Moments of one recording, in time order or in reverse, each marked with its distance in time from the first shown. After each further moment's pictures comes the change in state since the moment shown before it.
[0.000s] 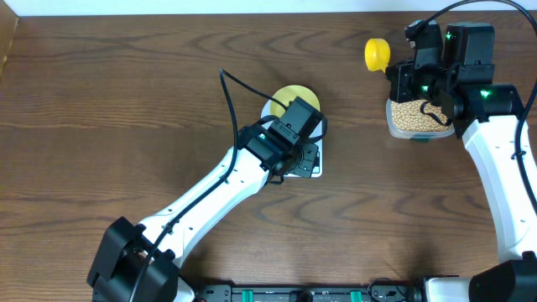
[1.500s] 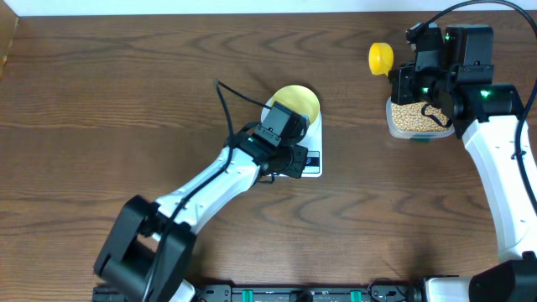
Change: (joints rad) left arm 0.104 0.070 -0.200 0.308 0.185 0.090; right arm 0.000 0.000 0.000 -0.030 0.039 0.000
